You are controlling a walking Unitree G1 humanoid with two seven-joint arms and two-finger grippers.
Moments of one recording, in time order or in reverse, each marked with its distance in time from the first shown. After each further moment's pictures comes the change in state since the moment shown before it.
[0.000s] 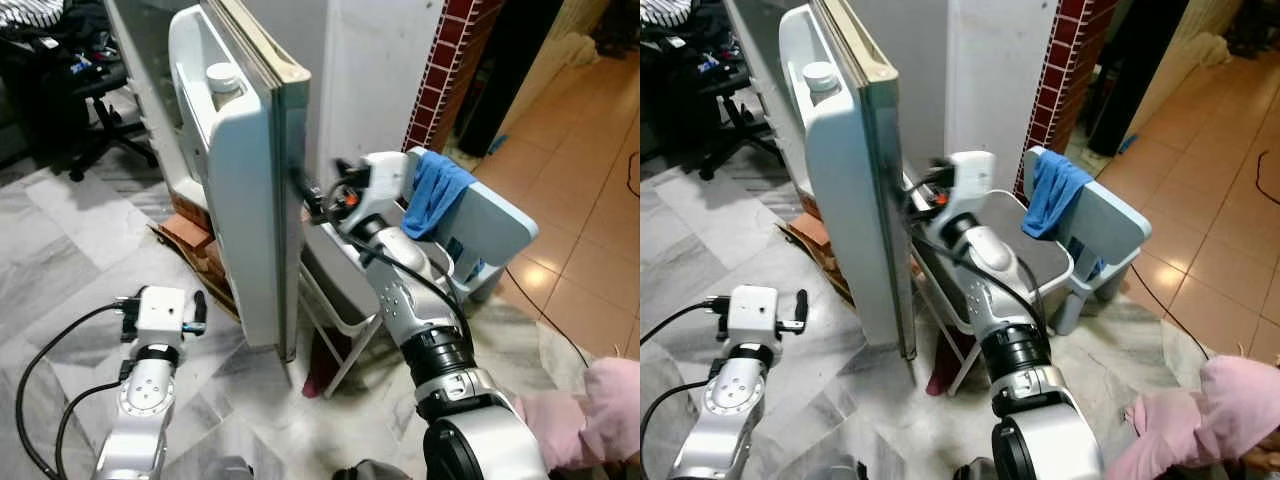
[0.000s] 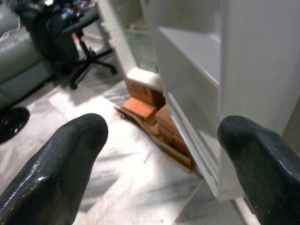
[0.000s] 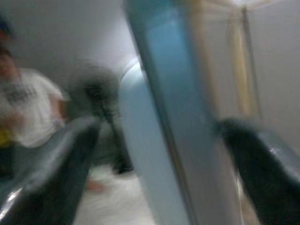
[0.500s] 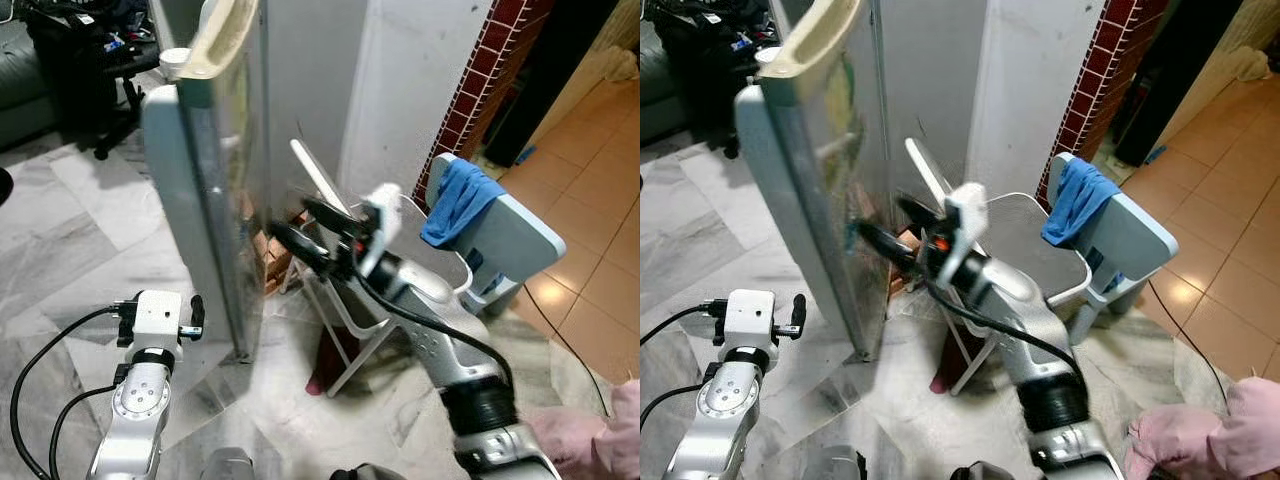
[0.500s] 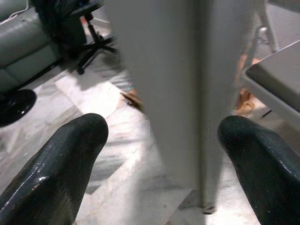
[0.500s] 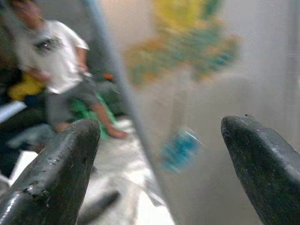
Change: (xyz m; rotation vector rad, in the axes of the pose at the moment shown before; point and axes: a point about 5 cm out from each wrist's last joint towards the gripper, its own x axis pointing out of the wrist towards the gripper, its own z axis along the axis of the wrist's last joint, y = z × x) left arm 0.001 -0.003 0.000 -0.004 0.009 -0.030; right arm -0.082 -0.027 -0.032 -0.048 0.247 -0.160
